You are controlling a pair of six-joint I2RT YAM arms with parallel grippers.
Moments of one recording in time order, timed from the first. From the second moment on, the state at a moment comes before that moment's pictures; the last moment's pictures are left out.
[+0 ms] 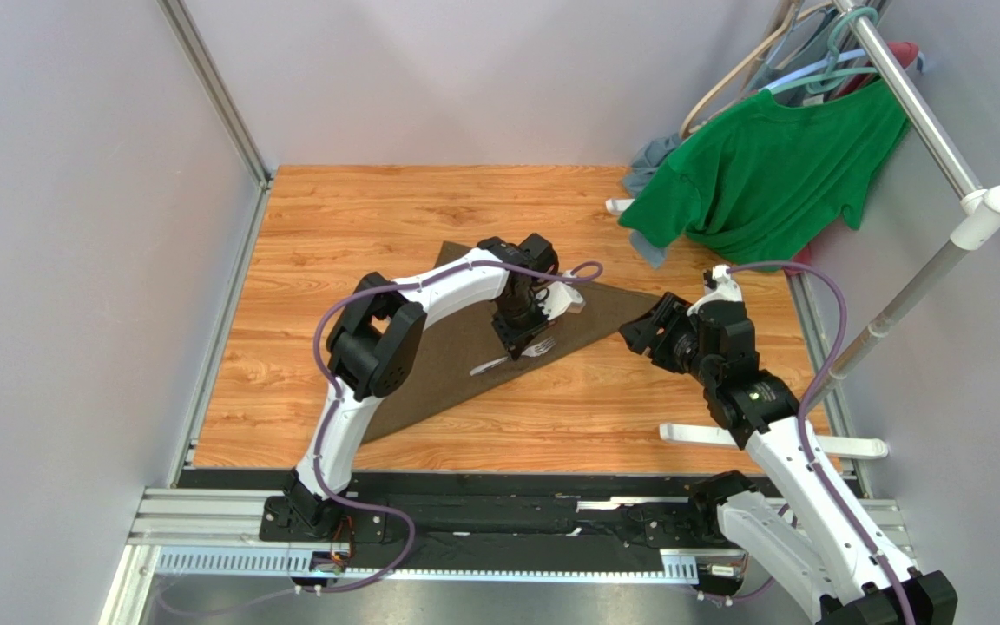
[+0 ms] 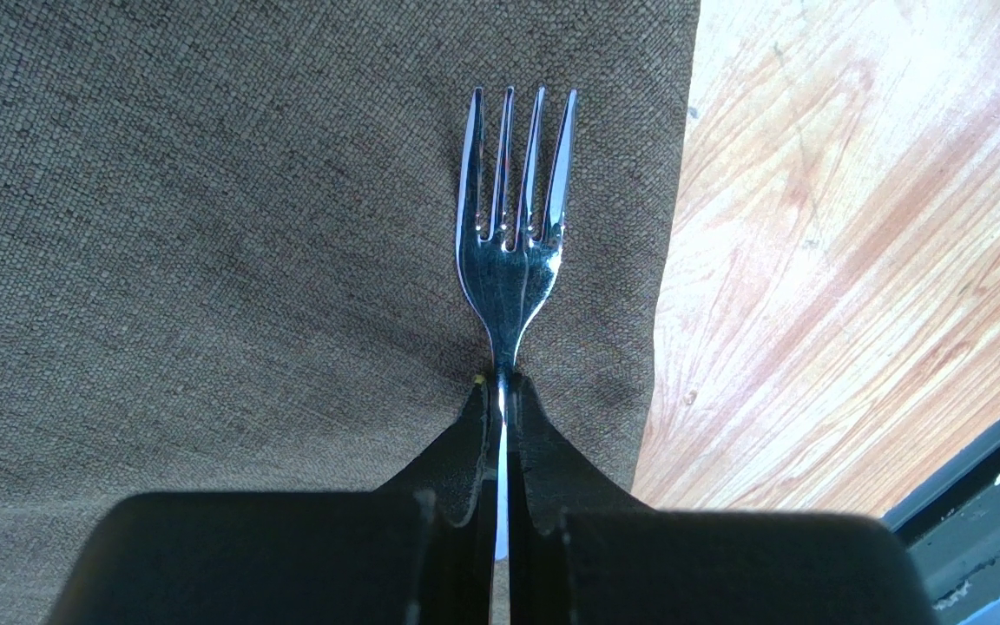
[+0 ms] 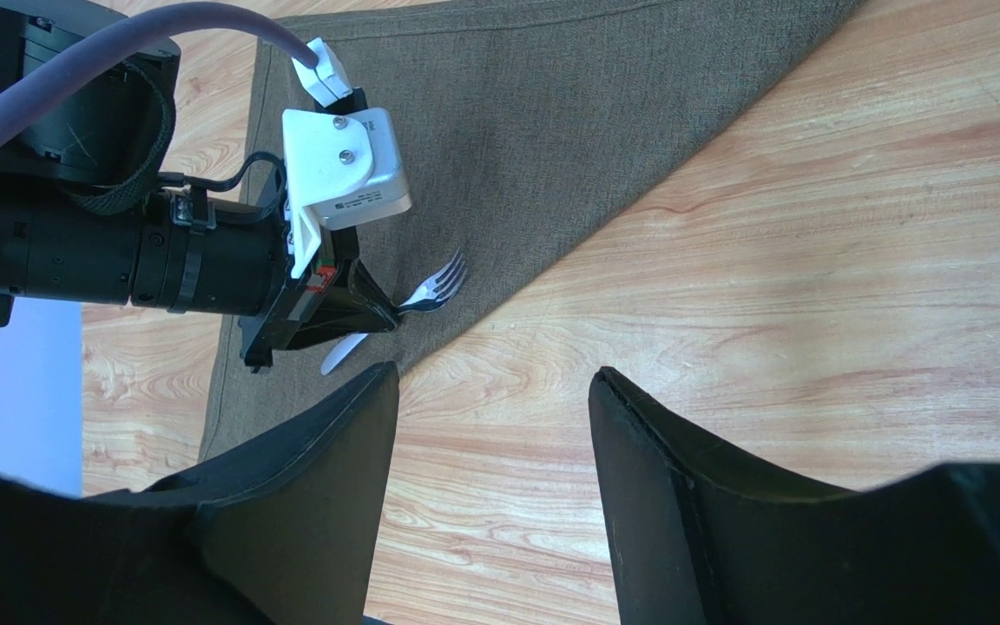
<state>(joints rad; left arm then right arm) -0.74 2.22 1.78 -0.97 0.28 0.37 0.31 0.76 0.62 -0.36 -0.04 0.70</state>
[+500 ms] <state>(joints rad) -0.74 2.22 1.78 -0.96 0.26 0.34 0.31 0.76 0.62 -0.36 -0.04 0.70</state>
